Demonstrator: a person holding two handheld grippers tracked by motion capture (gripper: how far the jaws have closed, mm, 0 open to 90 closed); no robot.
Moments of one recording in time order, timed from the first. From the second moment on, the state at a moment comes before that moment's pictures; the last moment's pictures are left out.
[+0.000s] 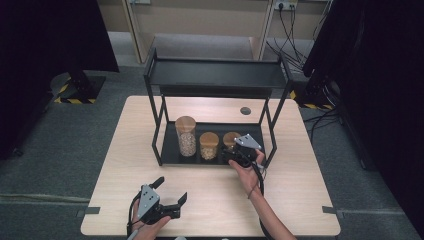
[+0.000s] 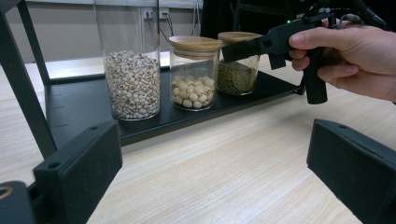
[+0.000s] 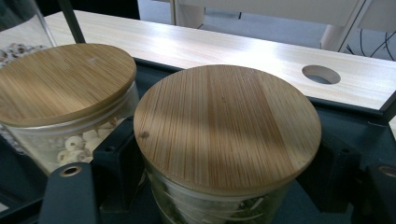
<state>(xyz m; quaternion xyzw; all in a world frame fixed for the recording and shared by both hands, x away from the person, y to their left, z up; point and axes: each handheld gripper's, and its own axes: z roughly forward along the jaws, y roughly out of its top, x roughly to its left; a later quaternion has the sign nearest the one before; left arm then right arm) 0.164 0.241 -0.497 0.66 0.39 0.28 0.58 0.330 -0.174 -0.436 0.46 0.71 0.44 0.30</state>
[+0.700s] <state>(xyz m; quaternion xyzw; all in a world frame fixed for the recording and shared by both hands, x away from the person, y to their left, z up) 0.164 0.241 -0.496 0.66 0.39 0.28 0.58 0.322 -0.179 -0.428 0.49 0.69 0.45 0.28</state>
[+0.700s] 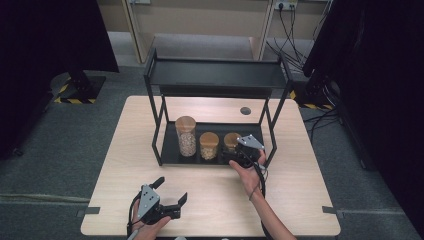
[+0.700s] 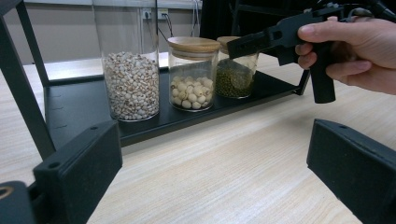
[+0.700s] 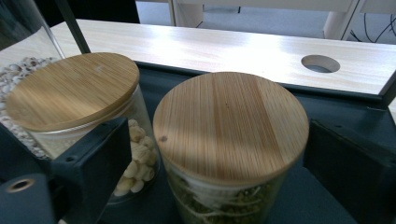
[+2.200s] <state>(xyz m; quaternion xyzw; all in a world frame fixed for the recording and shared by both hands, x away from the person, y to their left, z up) 0.164 0.240 -0.497 0.66 0.39 0.28 0.58 0.253 -0.205 -0.426 0.44 0.68 0.53 0.26</state>
